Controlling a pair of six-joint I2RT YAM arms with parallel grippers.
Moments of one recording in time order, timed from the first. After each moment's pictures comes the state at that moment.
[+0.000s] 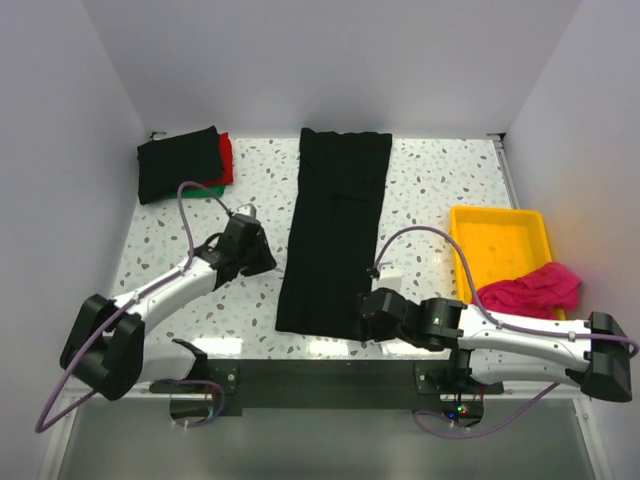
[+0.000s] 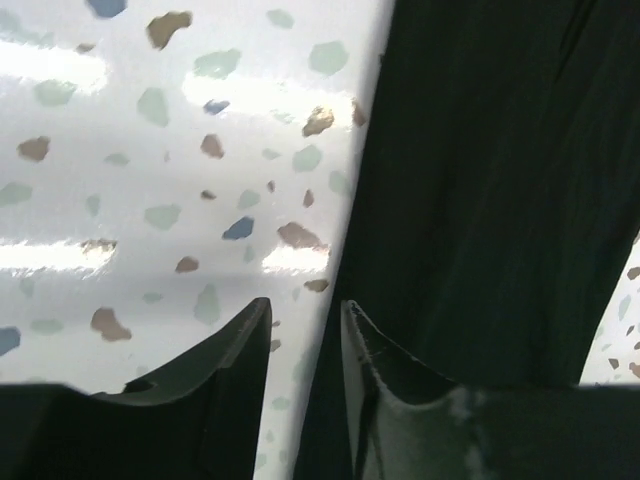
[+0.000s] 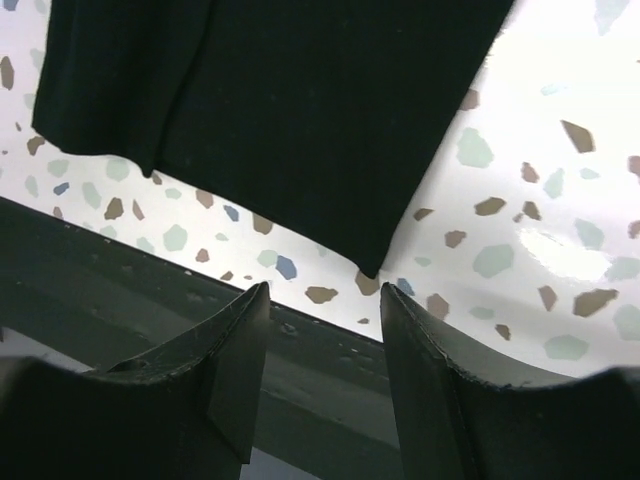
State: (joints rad) left arm -0.48 1.30 0.71 -0.30 -0.08 -0.70; right arm 1.25 0.97 0.63 -0.64 0.37 1.00
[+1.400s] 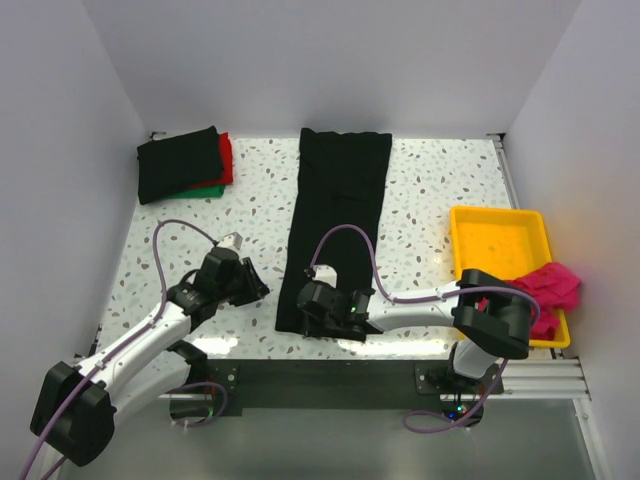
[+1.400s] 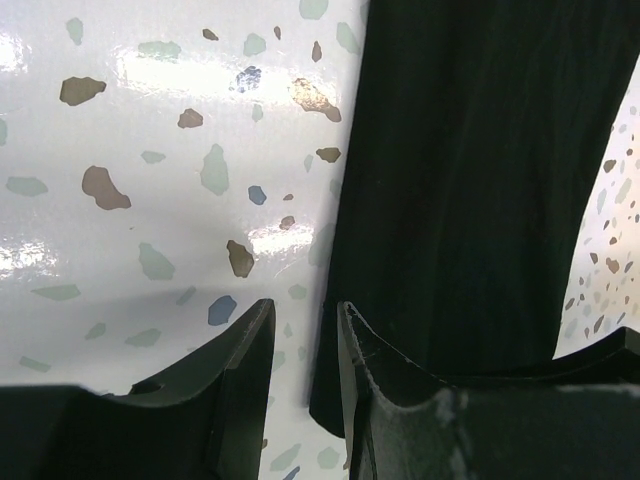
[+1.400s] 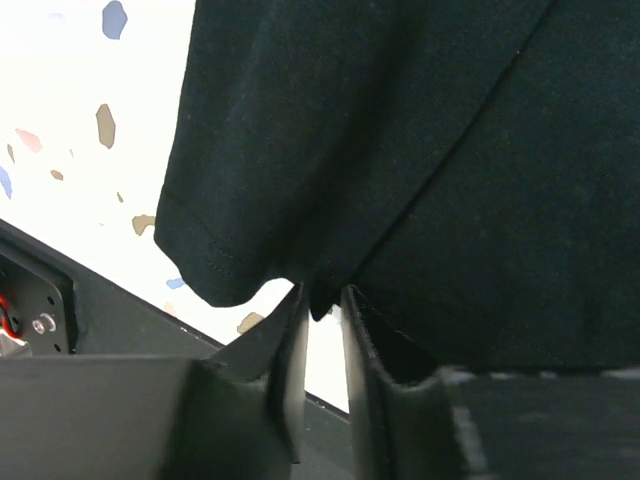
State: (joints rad) left arm -0.49 0.89 0.41 -0.34 0.04 -0.75; right arm 1.24 1.63 0.84 -0.16 0.19 1.04
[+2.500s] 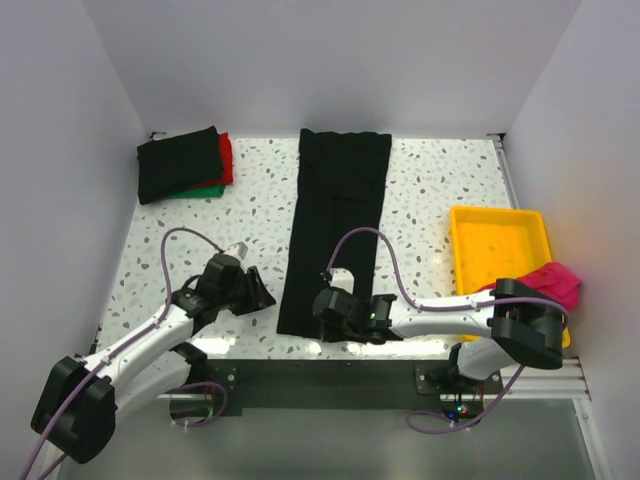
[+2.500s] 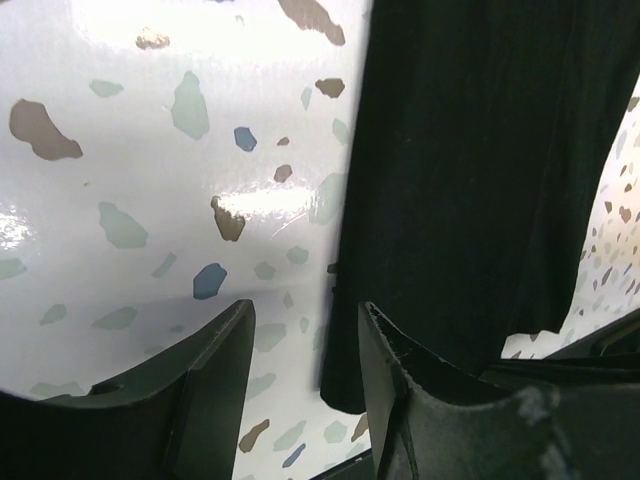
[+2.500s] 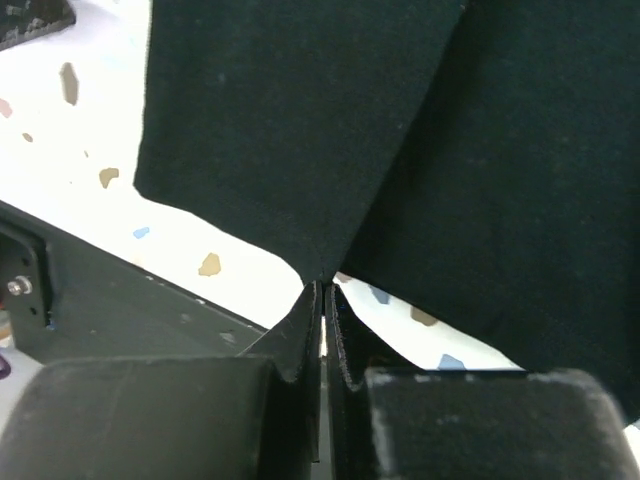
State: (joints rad) left arm -0.49 0.90 0.35 -0.30 0.14 -0.75; right arm 1.27 1.46 0.75 -0.26 0.24 1.07
